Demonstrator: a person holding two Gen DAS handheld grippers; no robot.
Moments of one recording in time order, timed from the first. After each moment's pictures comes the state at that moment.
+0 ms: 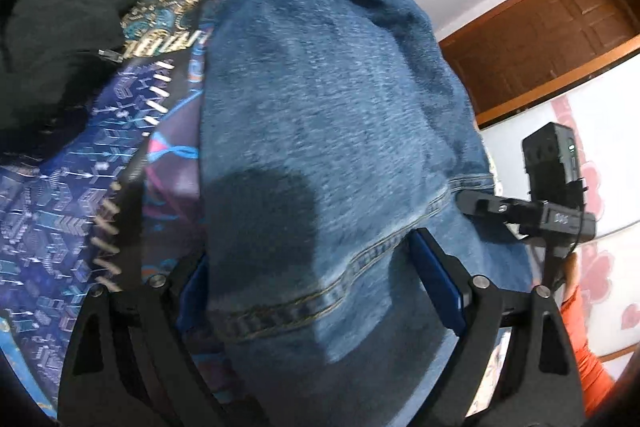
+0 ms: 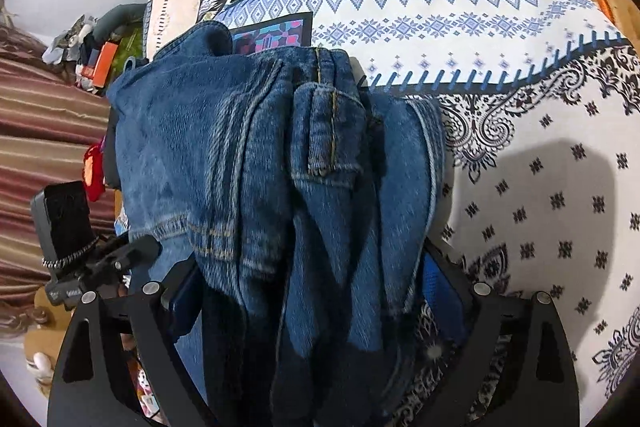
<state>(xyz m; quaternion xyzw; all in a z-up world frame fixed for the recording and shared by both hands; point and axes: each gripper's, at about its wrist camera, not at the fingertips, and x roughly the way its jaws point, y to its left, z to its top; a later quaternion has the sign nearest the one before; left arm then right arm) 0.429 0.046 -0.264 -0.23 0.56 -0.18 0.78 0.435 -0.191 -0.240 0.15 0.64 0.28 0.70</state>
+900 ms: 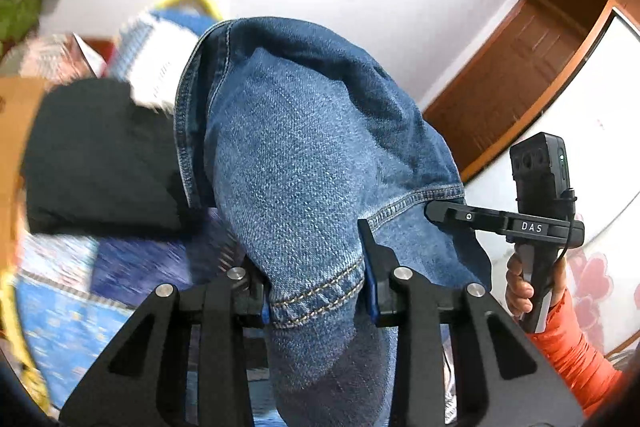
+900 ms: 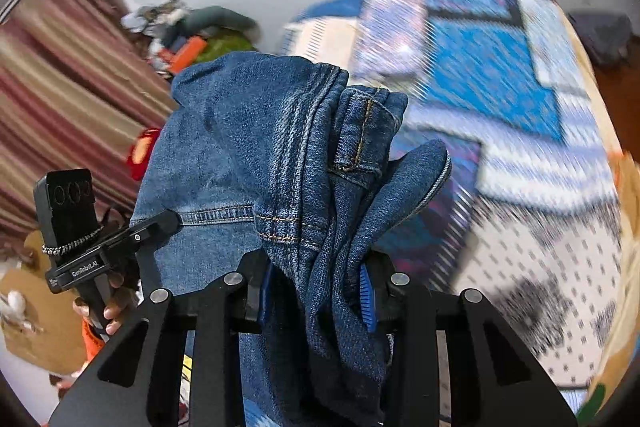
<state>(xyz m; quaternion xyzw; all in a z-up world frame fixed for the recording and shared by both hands) 0.305 0.141 -0.047 -0.20 0.38 -0.16 0.89 0.382 -0.094 -0.070 0.09 0.50 0.39 0.77</state>
